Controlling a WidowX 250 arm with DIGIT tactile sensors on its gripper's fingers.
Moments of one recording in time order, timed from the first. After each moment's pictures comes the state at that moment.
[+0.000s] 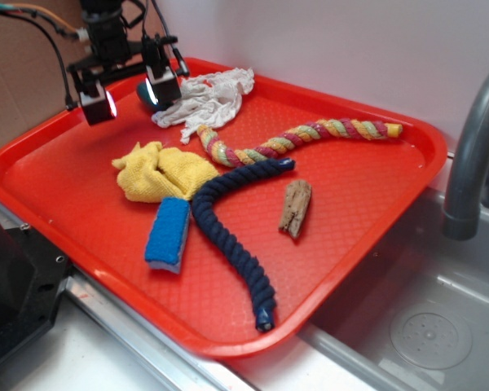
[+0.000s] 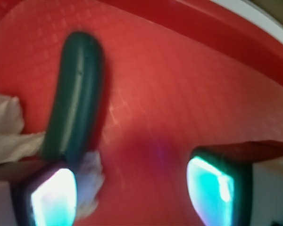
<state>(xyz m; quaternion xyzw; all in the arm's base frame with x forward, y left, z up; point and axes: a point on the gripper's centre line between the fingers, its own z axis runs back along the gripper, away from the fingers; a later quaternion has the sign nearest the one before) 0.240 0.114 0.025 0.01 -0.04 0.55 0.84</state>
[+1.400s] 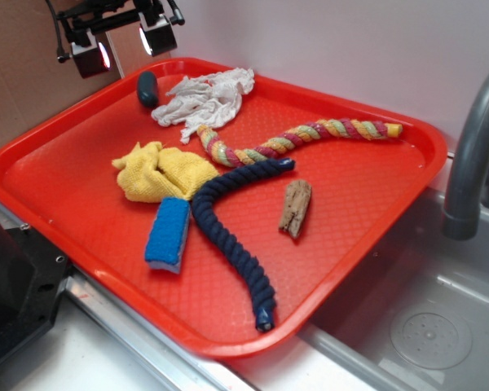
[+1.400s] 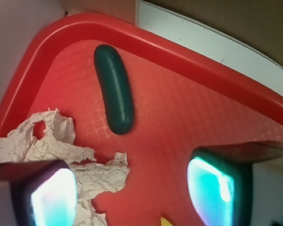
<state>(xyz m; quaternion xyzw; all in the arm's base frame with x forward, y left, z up) 0.261 0.117 0.088 -0.01 -0.05 0.54 0.84</state>
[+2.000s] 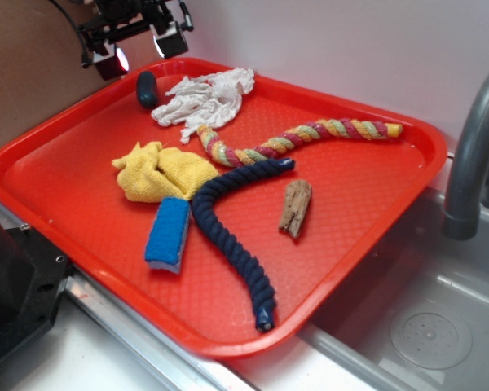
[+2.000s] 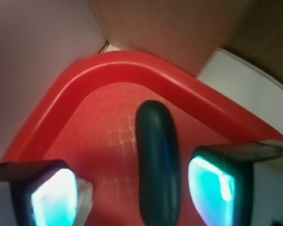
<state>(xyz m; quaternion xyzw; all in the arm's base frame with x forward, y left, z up) 0.298 0.153 0.049 -0.03 -0.10 0.46 0.88</state>
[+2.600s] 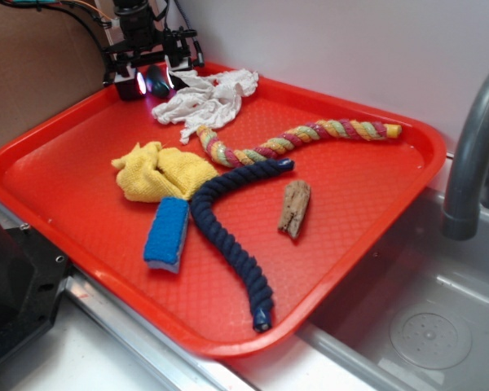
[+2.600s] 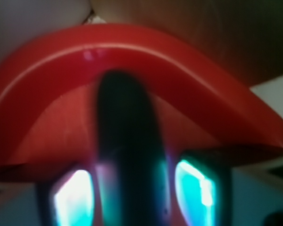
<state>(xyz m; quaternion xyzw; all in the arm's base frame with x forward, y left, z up) 0.301 0.175 -0.002 0.02 -0.04 0.47 0.88</state>
